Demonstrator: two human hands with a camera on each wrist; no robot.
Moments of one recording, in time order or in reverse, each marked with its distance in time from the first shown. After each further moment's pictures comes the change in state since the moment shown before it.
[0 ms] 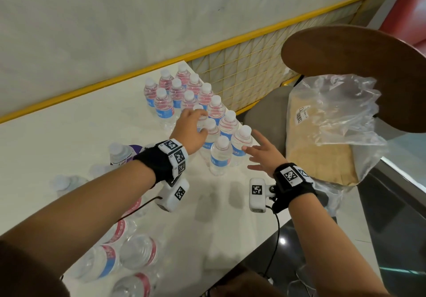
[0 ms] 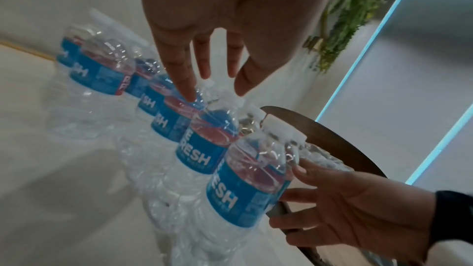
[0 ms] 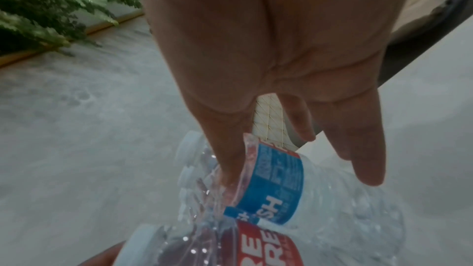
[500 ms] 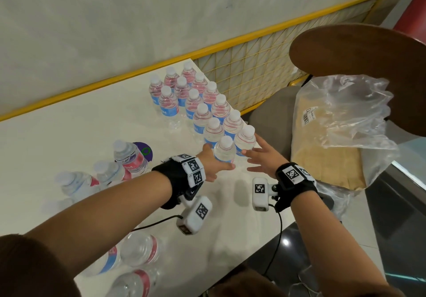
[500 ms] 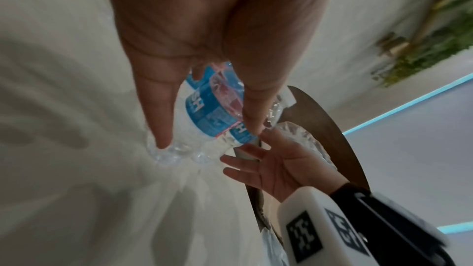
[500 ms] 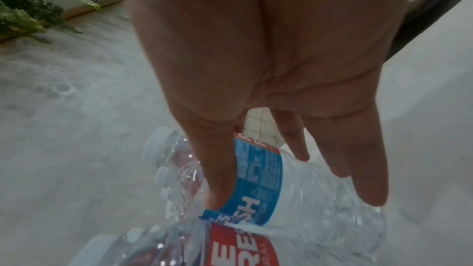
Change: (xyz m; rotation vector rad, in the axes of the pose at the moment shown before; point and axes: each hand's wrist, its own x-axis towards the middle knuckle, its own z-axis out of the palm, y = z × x) left_hand -0.028 0.001 0.056 -0.307 -0.446 -0.616; right_hand 0.005 -0.001 0.002 0.002 -0.145 0.021
